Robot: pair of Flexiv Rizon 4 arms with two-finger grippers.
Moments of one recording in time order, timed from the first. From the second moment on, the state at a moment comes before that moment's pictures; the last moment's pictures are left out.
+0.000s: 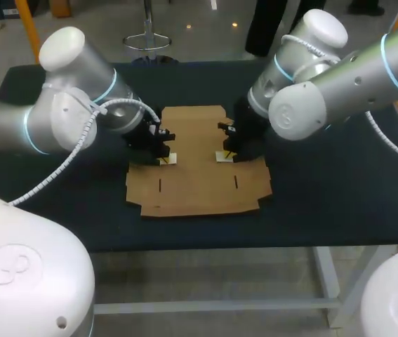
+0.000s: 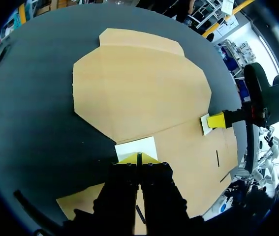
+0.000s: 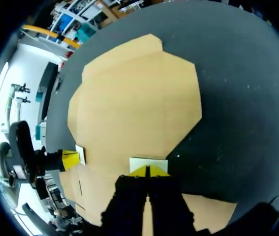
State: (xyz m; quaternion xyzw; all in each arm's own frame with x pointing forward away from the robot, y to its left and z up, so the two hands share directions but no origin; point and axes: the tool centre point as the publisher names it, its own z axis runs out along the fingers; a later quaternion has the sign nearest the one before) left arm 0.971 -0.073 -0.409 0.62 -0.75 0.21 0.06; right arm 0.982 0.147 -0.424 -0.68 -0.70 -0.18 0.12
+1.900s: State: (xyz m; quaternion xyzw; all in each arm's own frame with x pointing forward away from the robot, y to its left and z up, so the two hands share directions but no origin) left arm 0.894 -0.006 -0.302 0.64 -0.72 0.23 0.12; right arm 0.928 0.044 -0.322 -0.64 -0.69 -0.25 0.23
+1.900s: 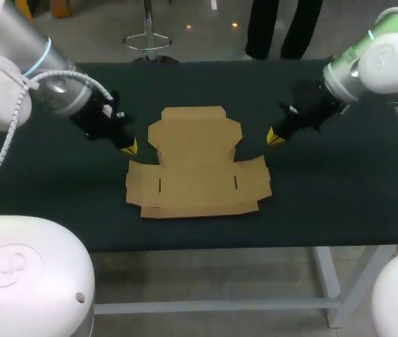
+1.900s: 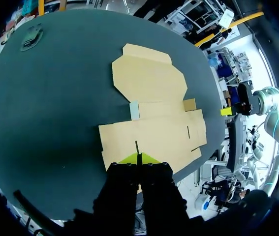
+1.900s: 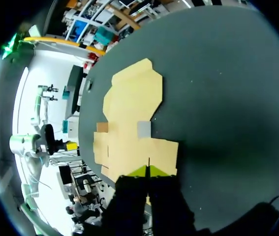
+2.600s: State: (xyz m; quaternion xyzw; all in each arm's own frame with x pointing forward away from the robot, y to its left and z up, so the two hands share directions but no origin) left arm 0.796 0.005 -0.303 0.64 -0.71 0.25 0.14; right arm 0.826 0.010 -0.329 -0.65 -0.67 -0.25 0.26
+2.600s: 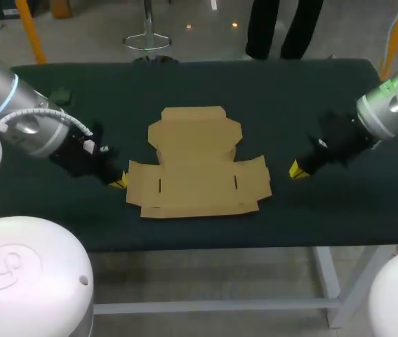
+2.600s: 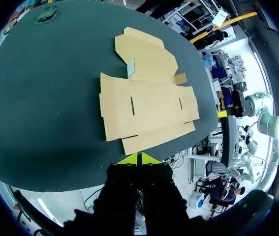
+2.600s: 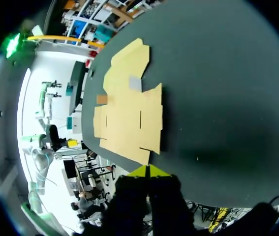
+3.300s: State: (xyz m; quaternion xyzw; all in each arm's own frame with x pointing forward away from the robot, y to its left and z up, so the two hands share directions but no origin) left arm 0.750 0.004 -0.337 0.63 -0.70 0.29 0.17; right arm 0.783 0.006 -0.356 -0.66 -0.65 -0.27 0.26
